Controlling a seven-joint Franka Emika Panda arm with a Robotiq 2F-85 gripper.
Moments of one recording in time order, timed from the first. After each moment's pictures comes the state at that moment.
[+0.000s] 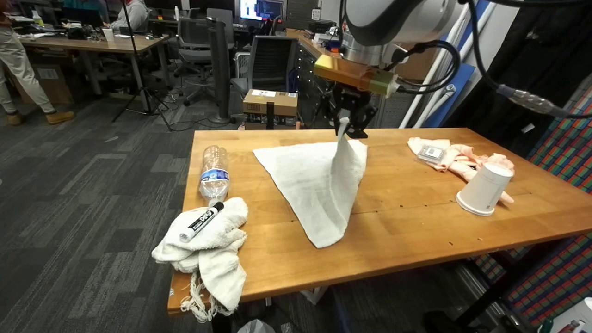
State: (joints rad) arm 0.18 0.20 0.14 -1.94 -0.10 2.24 1.04
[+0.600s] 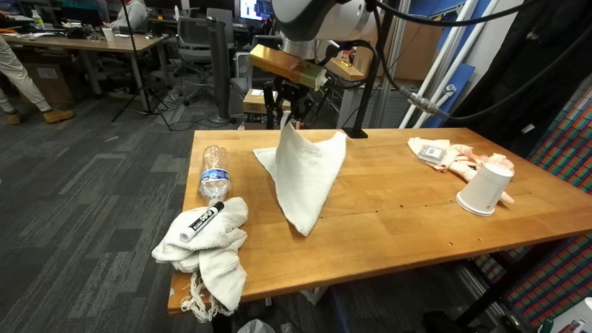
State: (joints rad) arm 0.32 0.47 0.15 -1.58 -0.09 2.21 1.06
